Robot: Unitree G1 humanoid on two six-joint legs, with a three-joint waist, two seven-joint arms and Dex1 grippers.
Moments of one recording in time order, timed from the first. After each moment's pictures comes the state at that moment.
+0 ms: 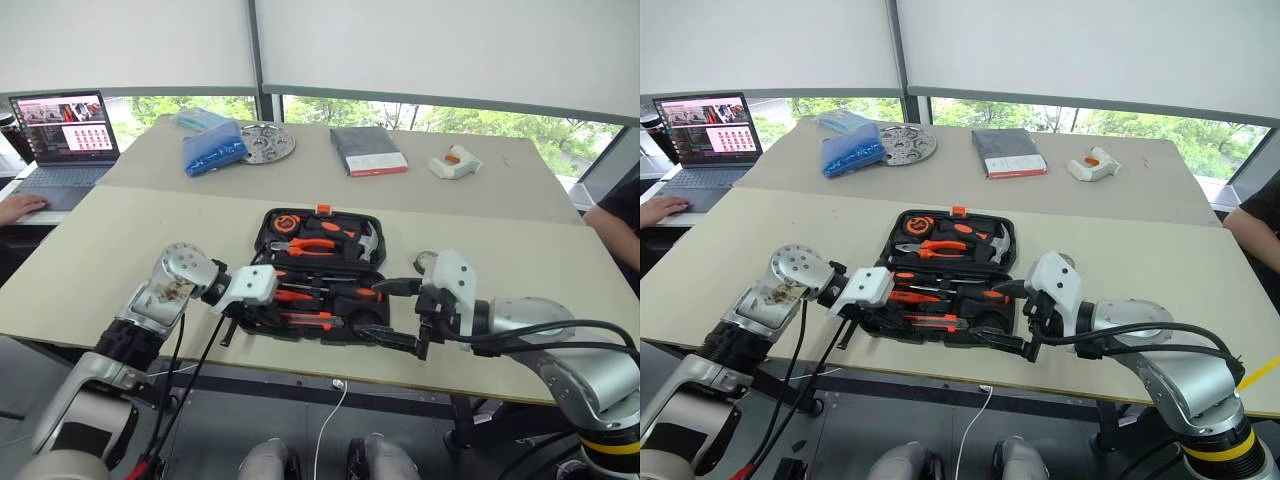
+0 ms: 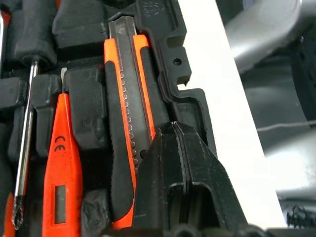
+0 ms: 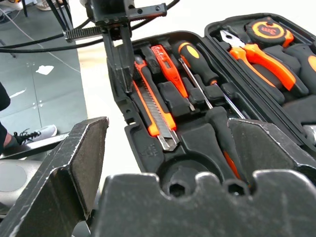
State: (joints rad) left arm -0.69 0.67 -0.32 0.28 -0.11 0.13 -1.52; right arm -0.28 -0.75 0.03 -0.62 0.61 0.80 0.76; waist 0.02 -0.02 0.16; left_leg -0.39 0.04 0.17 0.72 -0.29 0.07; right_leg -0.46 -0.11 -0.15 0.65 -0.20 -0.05
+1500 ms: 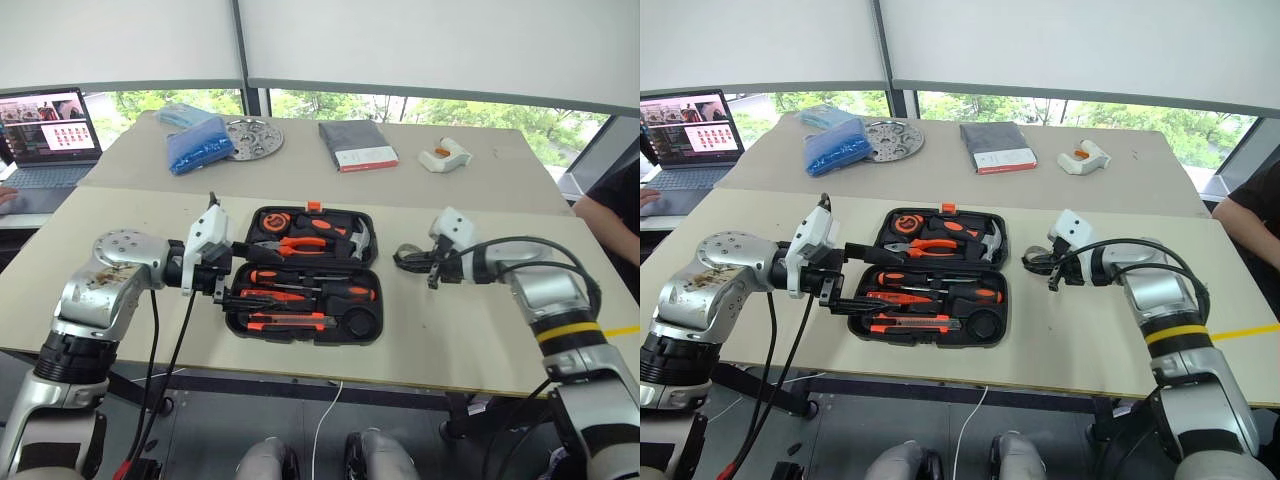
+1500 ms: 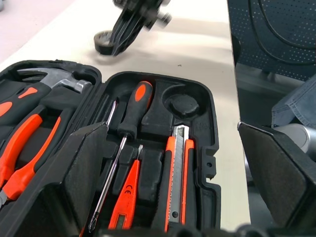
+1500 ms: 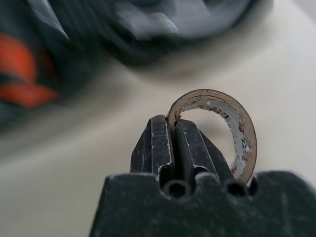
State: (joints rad) left arm -0.59 0.79 -0.06 -0.06 -0.46 0.49 -1.37; right arm -0.68 -0.73 0.16 0.16 0.25 0.46 1.16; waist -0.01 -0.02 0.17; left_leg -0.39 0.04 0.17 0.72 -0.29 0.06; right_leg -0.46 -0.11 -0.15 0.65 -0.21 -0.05
